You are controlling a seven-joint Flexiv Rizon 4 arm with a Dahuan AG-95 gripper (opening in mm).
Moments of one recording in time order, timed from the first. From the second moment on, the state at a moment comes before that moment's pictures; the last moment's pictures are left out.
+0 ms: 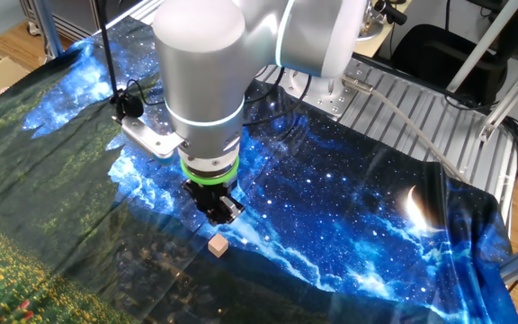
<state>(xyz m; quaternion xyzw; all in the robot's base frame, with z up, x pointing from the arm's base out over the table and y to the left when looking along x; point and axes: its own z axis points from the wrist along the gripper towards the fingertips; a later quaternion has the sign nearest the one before) 0.590 0.028 0.070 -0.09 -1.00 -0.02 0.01</state>
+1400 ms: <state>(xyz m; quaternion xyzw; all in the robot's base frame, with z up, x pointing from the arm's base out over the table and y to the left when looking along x) 0.588 0.025 0.072 -0.09 -0.99 -0.04 0.01</state>
